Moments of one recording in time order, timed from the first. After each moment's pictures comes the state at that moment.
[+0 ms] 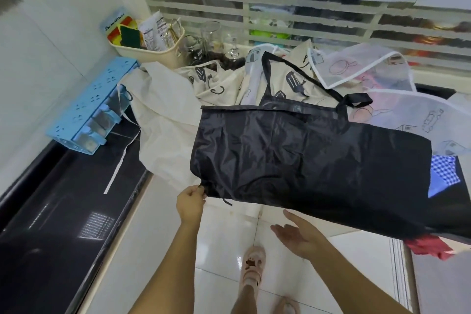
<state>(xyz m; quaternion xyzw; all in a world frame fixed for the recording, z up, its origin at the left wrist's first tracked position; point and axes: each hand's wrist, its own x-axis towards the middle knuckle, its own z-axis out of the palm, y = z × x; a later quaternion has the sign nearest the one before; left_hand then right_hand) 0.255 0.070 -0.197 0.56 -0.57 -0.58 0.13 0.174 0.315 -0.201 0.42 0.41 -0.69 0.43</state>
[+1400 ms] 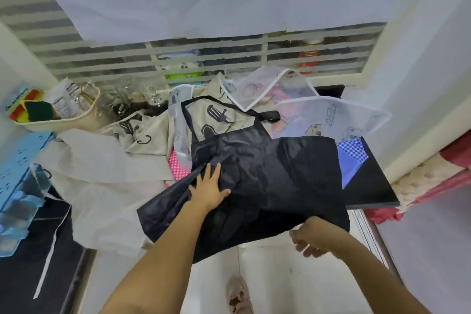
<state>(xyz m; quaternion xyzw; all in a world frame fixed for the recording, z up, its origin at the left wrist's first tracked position) 0.090 0.145 -0.153 0.12 -0.95 -0.19 -0.23 0.135 0.417 -0.102 0.15 0.80 -0.36 0.46</state>
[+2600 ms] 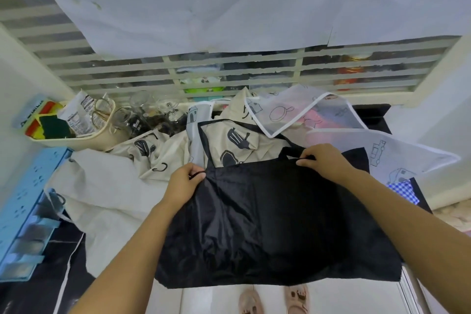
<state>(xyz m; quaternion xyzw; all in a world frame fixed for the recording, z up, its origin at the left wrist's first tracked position) 0.019 0.032 -0.109 0.20 -0.89 -0.40 -0.01 -0.105 0.366 -0.080 -0.20 0.94 -0.22 0.18</state>
